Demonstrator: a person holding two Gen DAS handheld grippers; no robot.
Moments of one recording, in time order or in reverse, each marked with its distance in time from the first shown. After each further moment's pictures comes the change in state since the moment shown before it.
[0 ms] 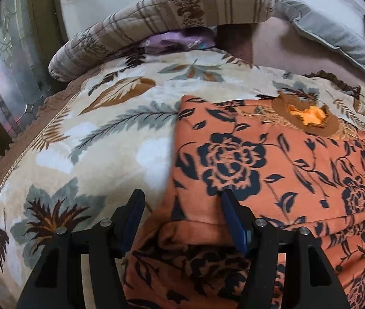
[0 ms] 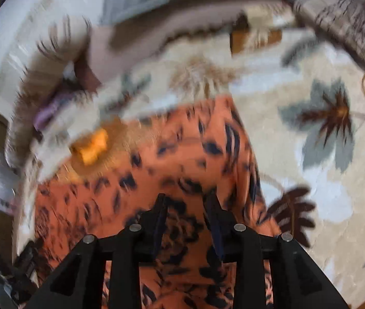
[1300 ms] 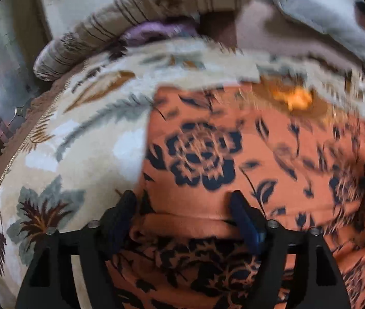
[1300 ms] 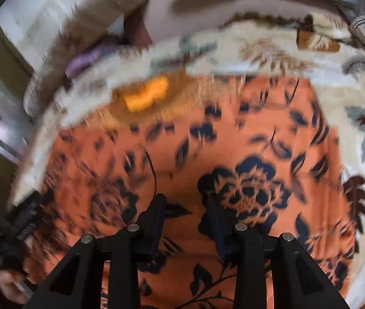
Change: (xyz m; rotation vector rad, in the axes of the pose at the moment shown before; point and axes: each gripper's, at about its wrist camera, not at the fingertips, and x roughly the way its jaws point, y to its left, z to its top) left arm 0.008 -0.023 -0.002 0.071 0.106 -0.014; right arm 0.038 0.073 -0.053 -0.255 0.162 0.093
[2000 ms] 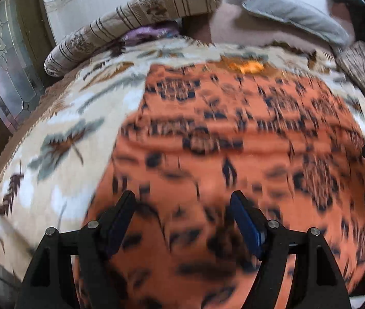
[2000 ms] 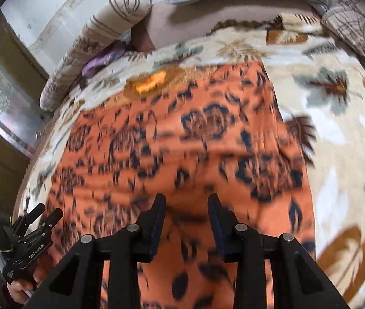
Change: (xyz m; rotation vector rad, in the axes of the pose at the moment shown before) left arm -0.098 -0.010 -0.116 0.032 -0.038 -0.050; right arm -0.093 -0.032 -0.100 0.056 0.004 0.050
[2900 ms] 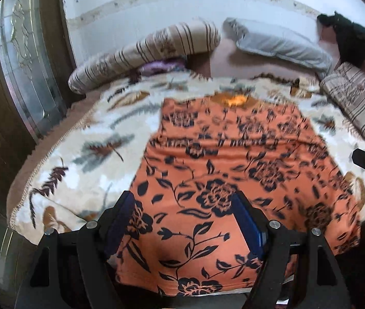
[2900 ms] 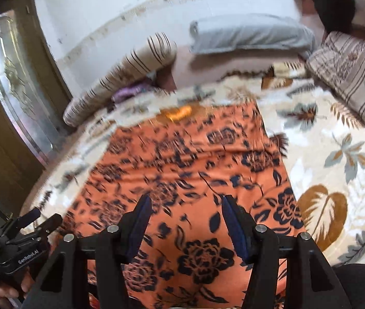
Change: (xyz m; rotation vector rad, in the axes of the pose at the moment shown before) left arm -0.144 0.005 -0.021 -0.045 -0.163 0.007; right arm -0.132 0.063 -0.077 -0.087 -0.348 -0.003
